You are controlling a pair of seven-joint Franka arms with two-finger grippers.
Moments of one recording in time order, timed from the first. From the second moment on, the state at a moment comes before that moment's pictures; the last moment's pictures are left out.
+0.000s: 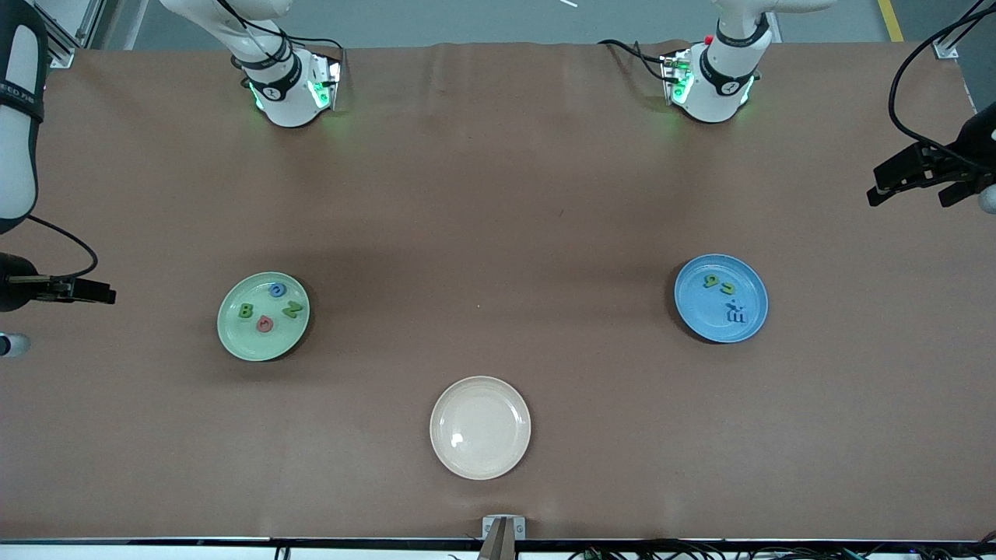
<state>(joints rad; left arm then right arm) -0.08 0.00 0.07 -1.53 -0.04 1.53 0.00 -0.06 0.40 -0.11 -1.32 -0.02 1.56 -0.12</state>
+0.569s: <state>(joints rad) -0.08 0.00 0.05 -1.53 -0.04 1.53 0.00 -0.06 0.40 -0.09 -1.28 -0.01 1.53 -0.12</state>
